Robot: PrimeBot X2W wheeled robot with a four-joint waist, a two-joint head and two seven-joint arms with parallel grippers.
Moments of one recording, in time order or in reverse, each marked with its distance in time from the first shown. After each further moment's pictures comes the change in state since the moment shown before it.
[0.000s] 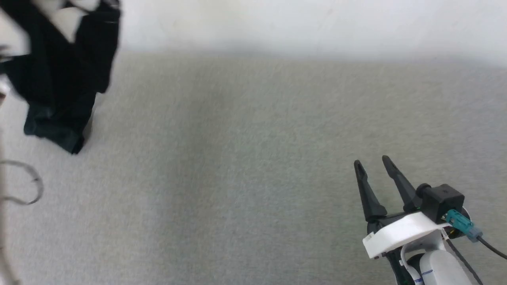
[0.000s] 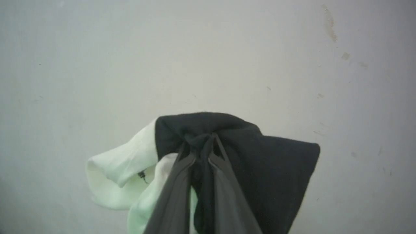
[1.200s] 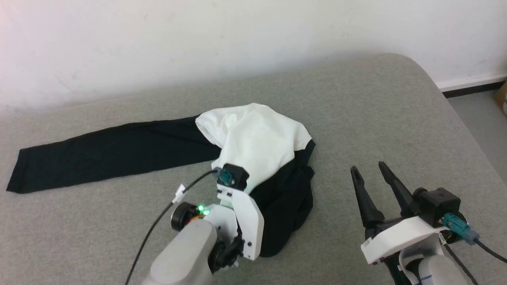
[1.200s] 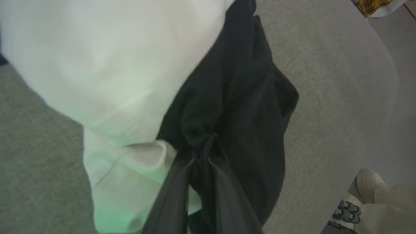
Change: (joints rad) left arm 0.368 -0.461 -0.545 0.331 -0.165 -0.114 0.308; right arm 0.026 -0.002 0.010 -0.017 0.006 0.000 0.028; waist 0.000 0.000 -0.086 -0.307
